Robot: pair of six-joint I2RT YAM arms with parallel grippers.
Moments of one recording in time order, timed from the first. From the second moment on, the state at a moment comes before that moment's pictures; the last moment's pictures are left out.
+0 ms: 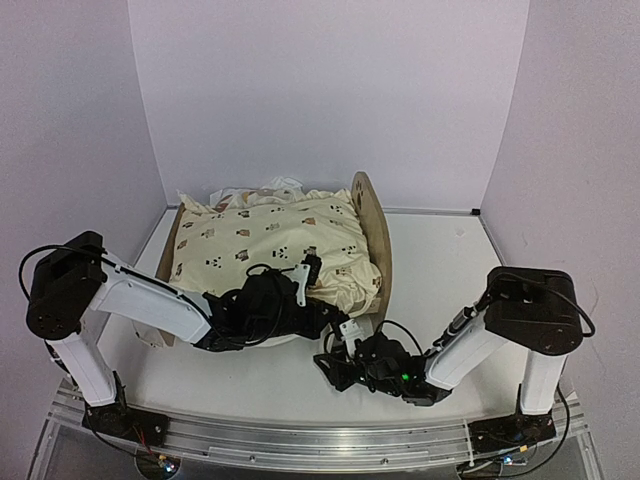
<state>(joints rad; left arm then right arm) -1.13 1.73 0.86 0.47 -0.09 -0.64 1.21 1.95 0.61 0.85 0.32 0.46</state>
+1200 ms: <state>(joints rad) -1.13 1.70 1.26 0.19 -0.16 -0.48 1.21 1.67 0.30 0.83 0.66 0.43</state>
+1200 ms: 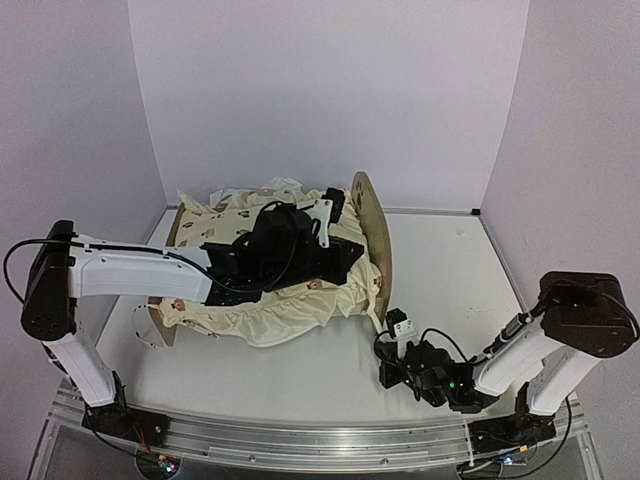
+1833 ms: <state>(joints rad) -1.07 1.84 1.45 0.06 -0.23 -0.35 1.14 1.78 0.28 0.86 0.63 0.57</state>
